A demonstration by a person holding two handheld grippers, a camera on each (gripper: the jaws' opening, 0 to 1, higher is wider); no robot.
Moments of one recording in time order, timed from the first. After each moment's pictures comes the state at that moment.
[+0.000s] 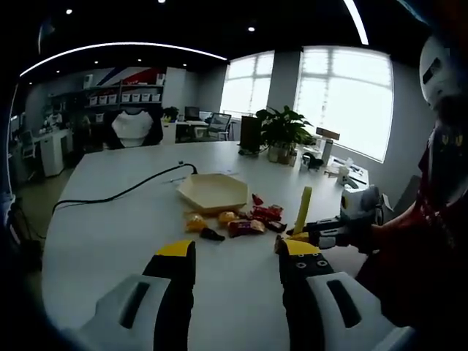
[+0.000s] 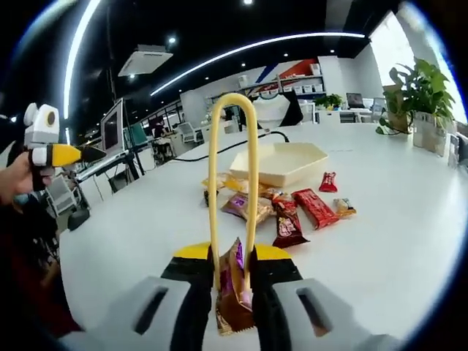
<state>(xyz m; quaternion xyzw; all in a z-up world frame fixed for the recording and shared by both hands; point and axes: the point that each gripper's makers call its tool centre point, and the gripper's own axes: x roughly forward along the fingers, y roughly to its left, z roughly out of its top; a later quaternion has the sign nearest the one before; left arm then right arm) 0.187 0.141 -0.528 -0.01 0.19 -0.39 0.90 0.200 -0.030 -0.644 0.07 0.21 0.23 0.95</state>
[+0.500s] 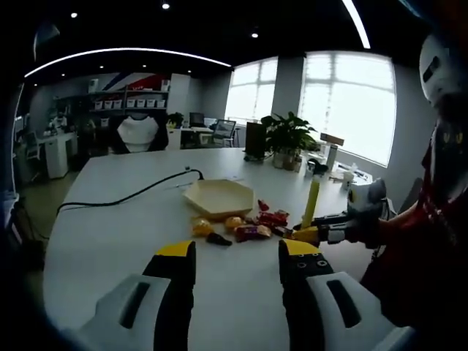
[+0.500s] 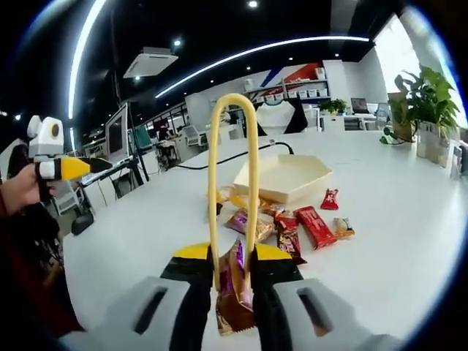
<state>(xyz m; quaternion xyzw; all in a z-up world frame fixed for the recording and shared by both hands) 0.192 0.148 -0.527 -0.01 0.17 -0.37 0.91 0.207 -0.033 -0.615 0.06 0.19 0.24 0.95</state>
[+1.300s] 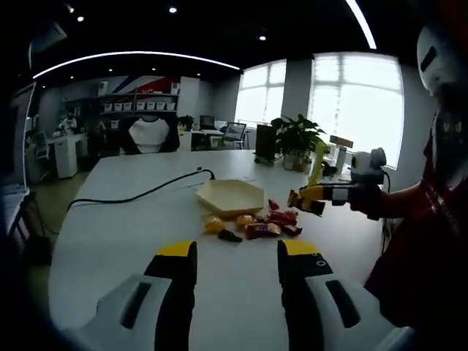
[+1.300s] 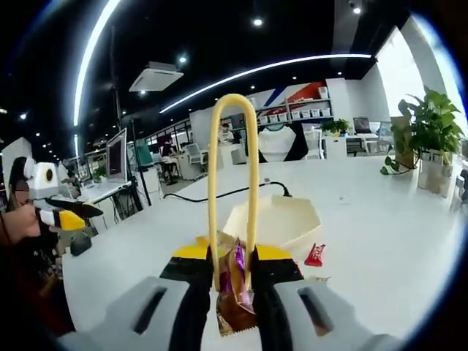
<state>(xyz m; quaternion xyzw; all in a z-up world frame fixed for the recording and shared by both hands) 0.185 0.166 -0.530 -0.01 0.16 -0.34 0.93 0.252 -0.052 -0.549 0.05 0.14 0.24 0.96</state>
